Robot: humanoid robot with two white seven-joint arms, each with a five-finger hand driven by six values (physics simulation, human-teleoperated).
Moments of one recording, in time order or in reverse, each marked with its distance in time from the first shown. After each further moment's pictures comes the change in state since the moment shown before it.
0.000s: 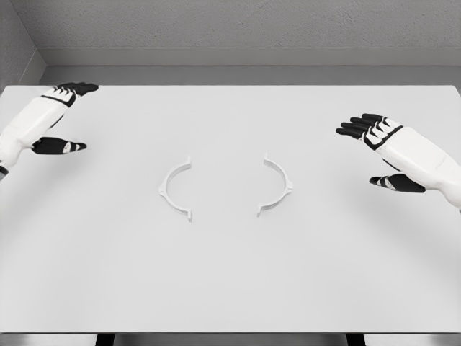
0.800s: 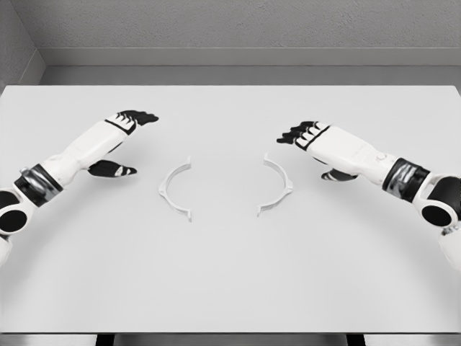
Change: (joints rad) left arm -0.006 -0.074 -0.156 -0.064 -0.040 0.000 0.004; right arm -0.302 0.147 0.326 0.208 0.265 0.060 0.066
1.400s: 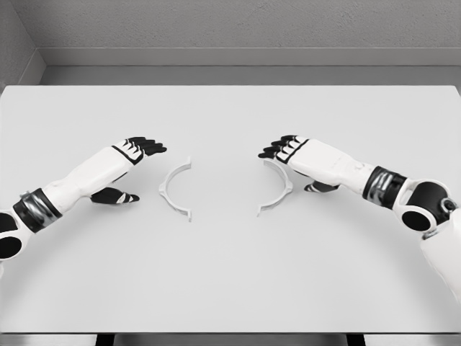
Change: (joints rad) left arm 0.127 0.062 -0.004 -0.149 -0.013 0.000 -0.003; right arm -0.002 0.045 0.052 -0.003 0.005 0.002 0.037
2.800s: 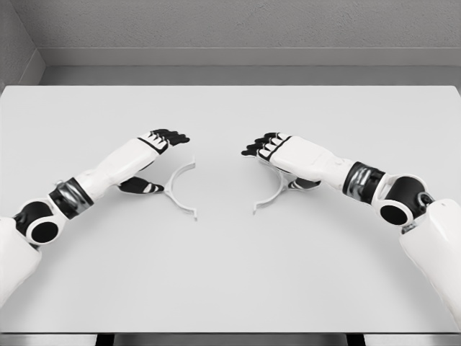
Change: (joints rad) left arm -0.106 -0.154 -0.049 0.141 -0.049 0.000 -0.002; right arm -0.052 0.061 0.054 0.026 0.030 0.037 0.001
